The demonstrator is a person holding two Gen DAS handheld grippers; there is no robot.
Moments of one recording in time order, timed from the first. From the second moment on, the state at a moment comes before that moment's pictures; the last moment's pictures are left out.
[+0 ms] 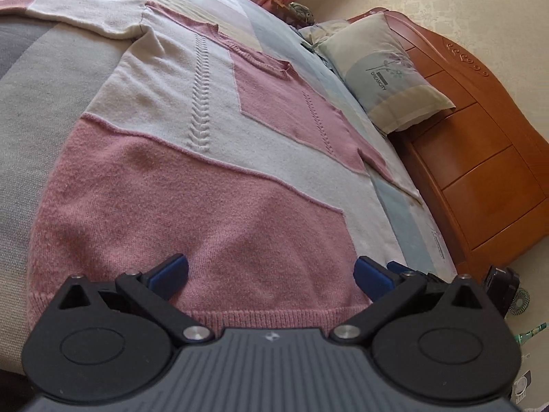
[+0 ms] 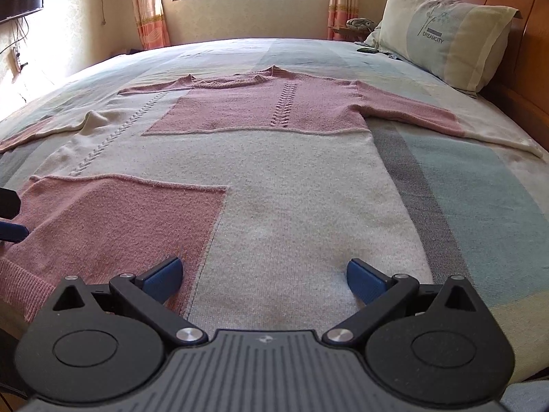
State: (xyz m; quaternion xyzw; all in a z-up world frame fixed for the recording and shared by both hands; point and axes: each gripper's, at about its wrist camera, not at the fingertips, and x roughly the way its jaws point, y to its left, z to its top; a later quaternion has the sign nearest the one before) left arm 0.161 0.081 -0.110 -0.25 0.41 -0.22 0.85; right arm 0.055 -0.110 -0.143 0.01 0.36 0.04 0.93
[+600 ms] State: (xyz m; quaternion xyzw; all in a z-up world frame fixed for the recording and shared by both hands) left arm 0.210 0.118 -0.105 -0.25 0.40 -0.11 0.87; right arm 0.053 -0.112 -0.138 0.00 0.38 0.05 0.92
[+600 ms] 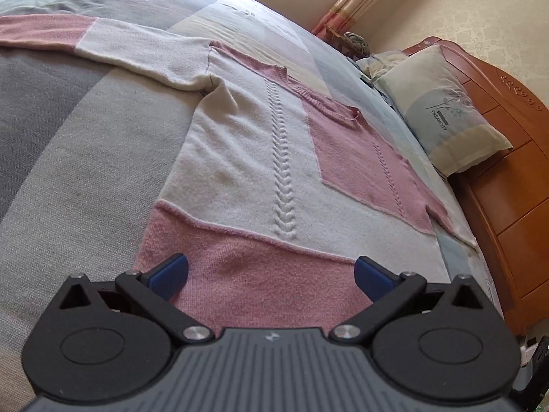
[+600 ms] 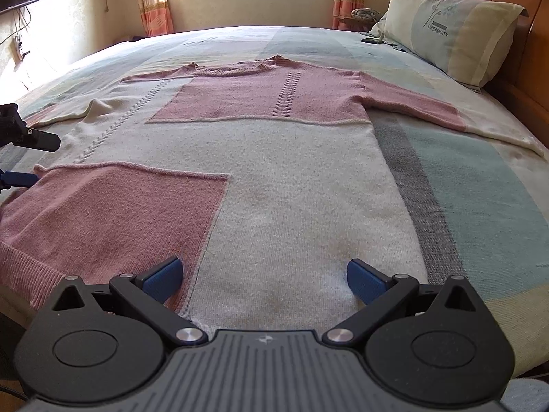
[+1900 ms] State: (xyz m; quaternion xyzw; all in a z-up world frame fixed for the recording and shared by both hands) left arm 0.162 0.107 -0.092 -0.21 0.44 -0.12 0.86; right arm 0.049 -0.112 -0.137 -0.01 0.39 0.05 0.92
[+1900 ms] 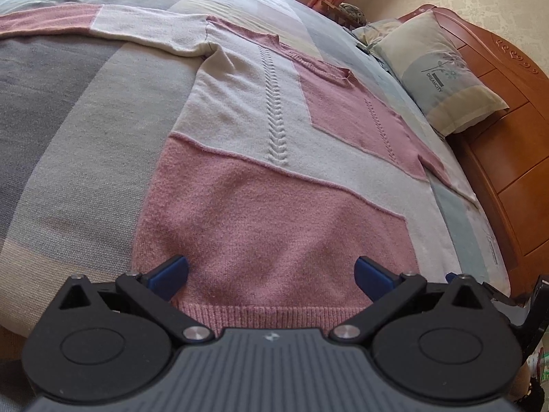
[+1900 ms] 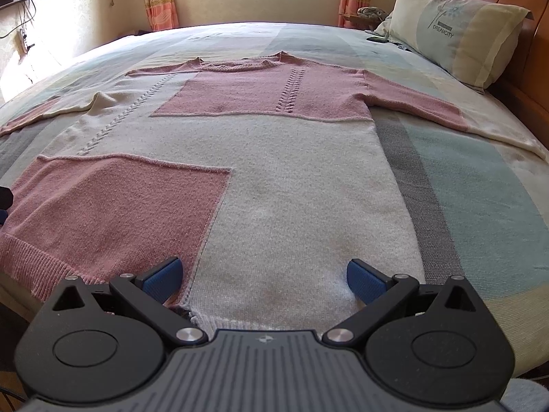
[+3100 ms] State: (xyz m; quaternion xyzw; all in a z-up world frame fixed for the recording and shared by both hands) left arm 0.171 0.029 -0.097 -0.20 0.46 -0.23 0.83; right arm 0.046 -0.112 -0.137 -0.01 0.39 0.05 0.92
